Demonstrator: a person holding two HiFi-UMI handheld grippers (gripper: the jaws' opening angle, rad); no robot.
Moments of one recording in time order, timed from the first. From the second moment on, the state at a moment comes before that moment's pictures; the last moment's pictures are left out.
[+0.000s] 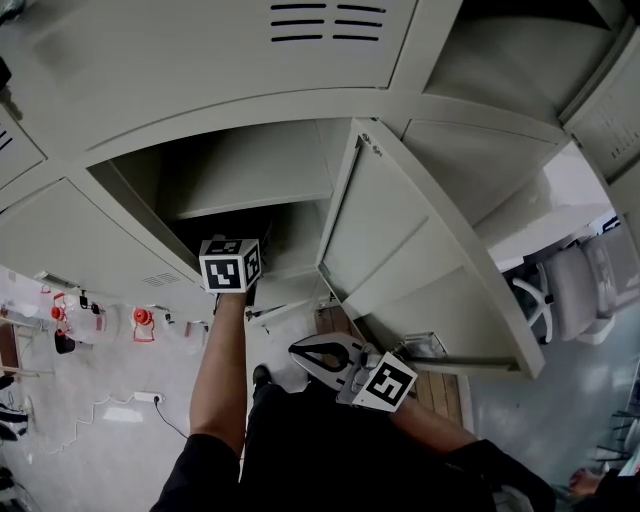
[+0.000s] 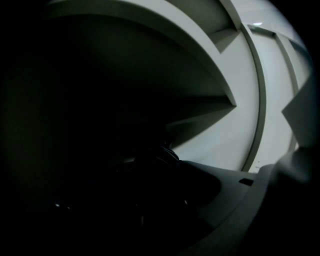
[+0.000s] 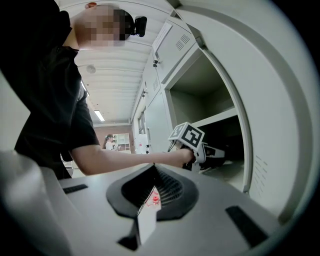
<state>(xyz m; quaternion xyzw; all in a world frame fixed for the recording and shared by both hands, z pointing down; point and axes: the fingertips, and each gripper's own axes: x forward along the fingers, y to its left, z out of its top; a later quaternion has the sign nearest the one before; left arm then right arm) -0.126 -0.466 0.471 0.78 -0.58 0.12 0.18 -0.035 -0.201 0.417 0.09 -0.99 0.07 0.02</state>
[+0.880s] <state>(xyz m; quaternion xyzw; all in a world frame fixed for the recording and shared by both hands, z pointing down) -0.117 -0.471 0.519 0.77 -0.57 0.23 0.16 -0.030 -0.195 0.424 0.09 -0.99 0.07 0.02</state>
